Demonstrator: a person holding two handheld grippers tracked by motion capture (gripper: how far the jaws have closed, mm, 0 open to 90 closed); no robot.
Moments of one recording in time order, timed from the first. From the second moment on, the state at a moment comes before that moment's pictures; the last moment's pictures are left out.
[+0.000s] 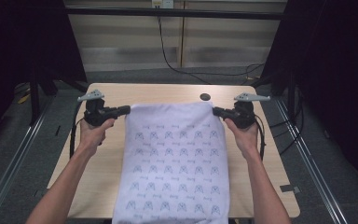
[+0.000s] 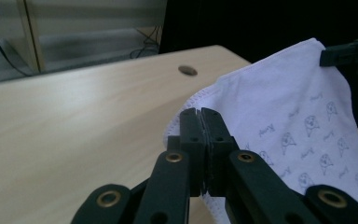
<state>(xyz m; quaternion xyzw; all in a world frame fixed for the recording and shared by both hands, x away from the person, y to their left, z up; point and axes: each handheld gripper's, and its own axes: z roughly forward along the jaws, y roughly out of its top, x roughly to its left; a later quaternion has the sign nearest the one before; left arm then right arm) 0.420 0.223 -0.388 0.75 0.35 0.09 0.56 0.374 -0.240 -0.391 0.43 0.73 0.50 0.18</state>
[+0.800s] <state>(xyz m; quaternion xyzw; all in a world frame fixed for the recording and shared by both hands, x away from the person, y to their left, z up) 0.342 0.243 -0.378 0.74 0.28 0.07 0.60 0.288 -0.240 -0.361 0.36 0.73 0.55 0.18</state>
